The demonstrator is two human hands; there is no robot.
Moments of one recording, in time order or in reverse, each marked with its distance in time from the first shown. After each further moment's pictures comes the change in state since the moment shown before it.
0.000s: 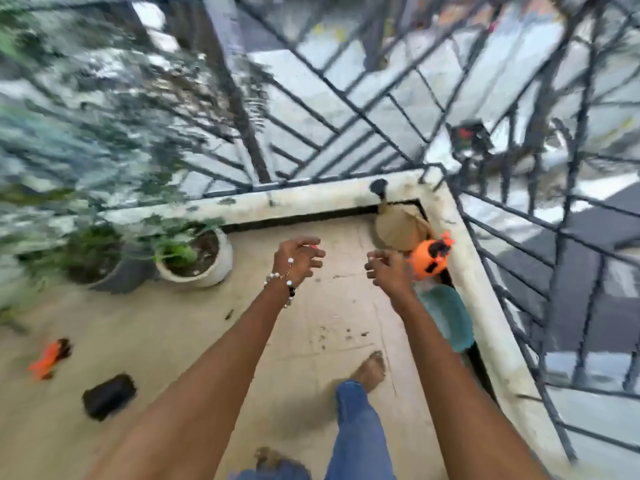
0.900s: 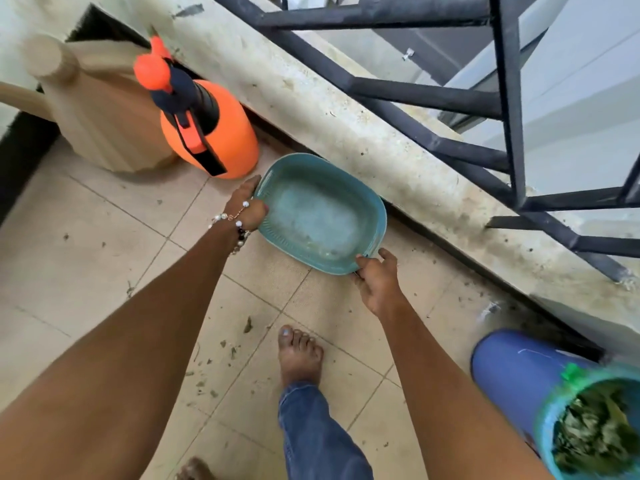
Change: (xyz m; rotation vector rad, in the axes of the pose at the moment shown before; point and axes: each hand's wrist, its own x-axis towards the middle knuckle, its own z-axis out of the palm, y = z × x) left_hand 0.265 -0.599 0.301 0.413 -0.610 -0.308; right_hand 0.223 0.512 -0.110 1.202 0.664 0.863
